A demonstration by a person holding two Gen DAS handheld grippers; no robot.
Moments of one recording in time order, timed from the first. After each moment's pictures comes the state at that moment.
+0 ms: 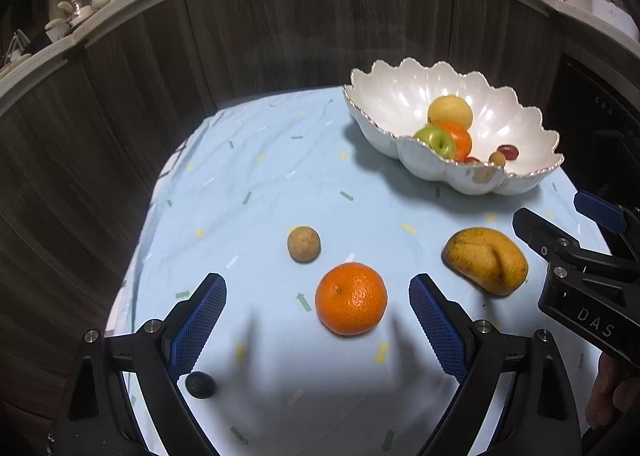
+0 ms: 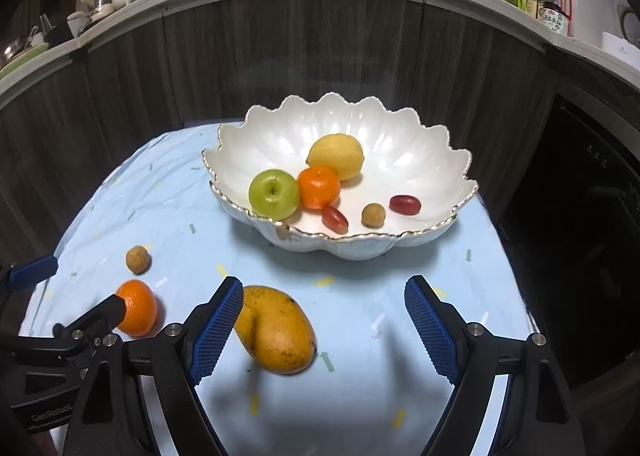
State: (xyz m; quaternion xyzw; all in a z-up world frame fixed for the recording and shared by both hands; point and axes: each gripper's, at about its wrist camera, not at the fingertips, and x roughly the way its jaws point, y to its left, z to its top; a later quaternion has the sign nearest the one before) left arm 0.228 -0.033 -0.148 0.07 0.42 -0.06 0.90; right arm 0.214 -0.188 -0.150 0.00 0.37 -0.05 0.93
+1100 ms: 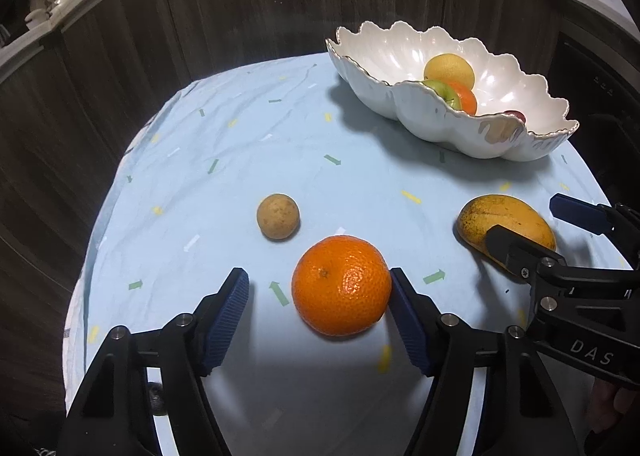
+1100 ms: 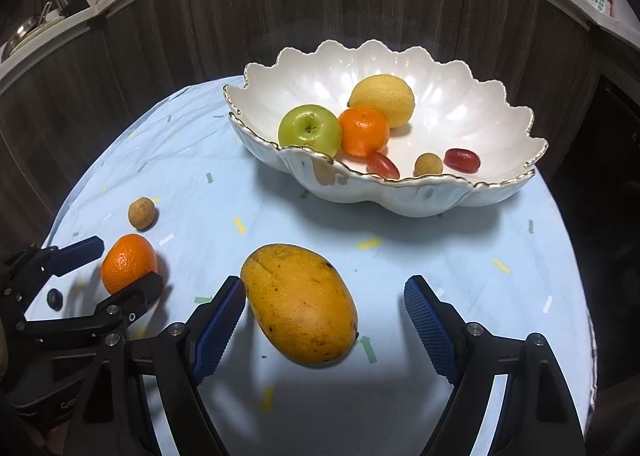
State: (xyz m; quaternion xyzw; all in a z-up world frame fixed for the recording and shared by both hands) left arm 0.243 -0.039 -0.192 0.07 0.45 -0.09 0.89; right arm 0.233 -0.176 -0.192 0.01 0.43 0.02 0.90
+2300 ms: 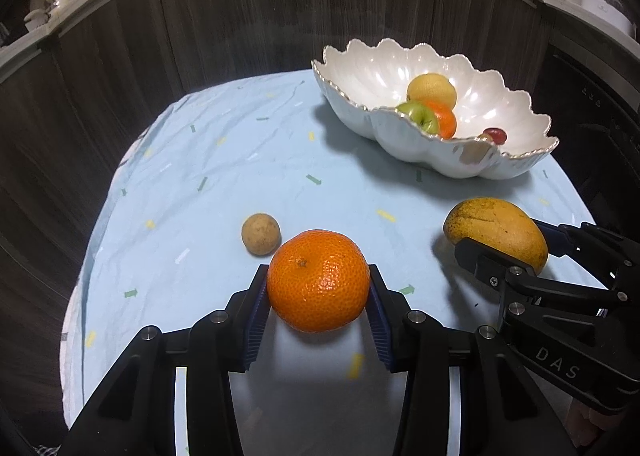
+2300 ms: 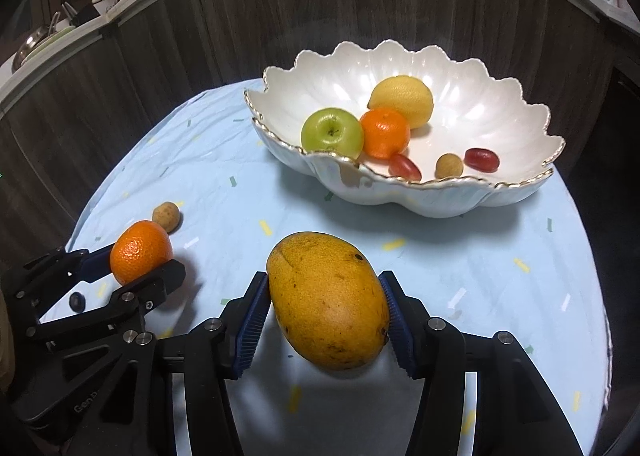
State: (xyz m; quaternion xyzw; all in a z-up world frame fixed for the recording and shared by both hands) left arm 0.238 -0.046 -0.172 0.06 0.43 -0.10 0.89; right arm 0.229 -0.177 -0.183 0.03 0.42 0.04 0.90
